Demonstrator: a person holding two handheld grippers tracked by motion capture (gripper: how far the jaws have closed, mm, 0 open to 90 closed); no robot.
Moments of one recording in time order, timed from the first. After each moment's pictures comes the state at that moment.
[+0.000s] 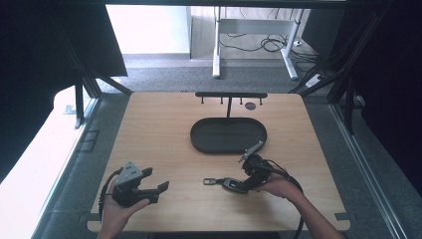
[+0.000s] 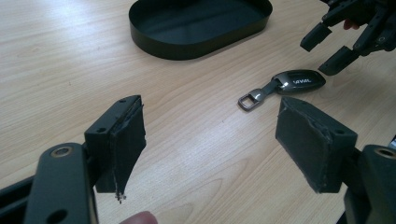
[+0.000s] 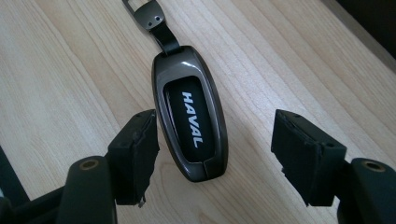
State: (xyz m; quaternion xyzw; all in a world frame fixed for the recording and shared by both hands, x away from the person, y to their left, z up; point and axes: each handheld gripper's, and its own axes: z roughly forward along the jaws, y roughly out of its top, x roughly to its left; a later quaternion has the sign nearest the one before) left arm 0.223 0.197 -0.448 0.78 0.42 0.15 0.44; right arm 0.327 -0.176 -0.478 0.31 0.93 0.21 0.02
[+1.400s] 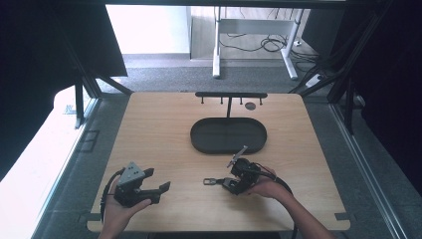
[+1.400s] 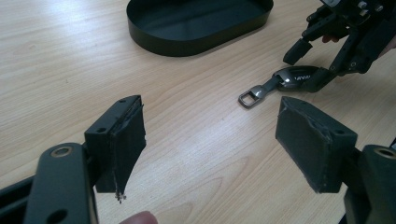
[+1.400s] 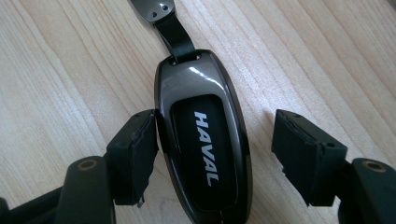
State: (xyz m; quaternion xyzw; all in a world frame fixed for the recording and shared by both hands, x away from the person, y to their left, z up) left arm 0.224 0.194 -0.451 0.78 0.42 0.15 0.44; right arm 0.331 -0.148 -0.505 0.28 0.95 0.17 0.02
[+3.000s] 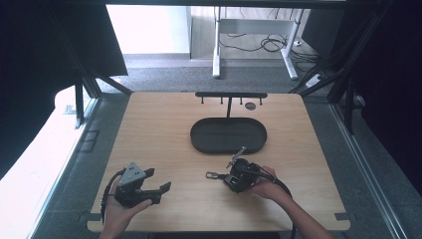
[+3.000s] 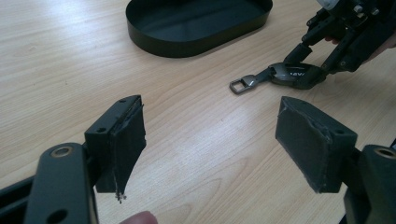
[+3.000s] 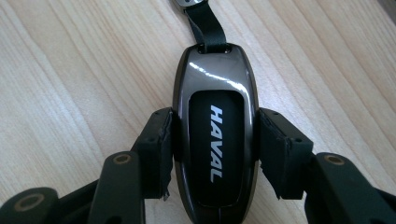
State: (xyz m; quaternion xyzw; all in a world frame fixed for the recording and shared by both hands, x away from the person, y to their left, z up) left arm 0.223 0.192 -0.451 0.78 0.41 0.15 0.44; right arm 0.330 -0.145 -0.506 0.27 0.95 0.16 0.04
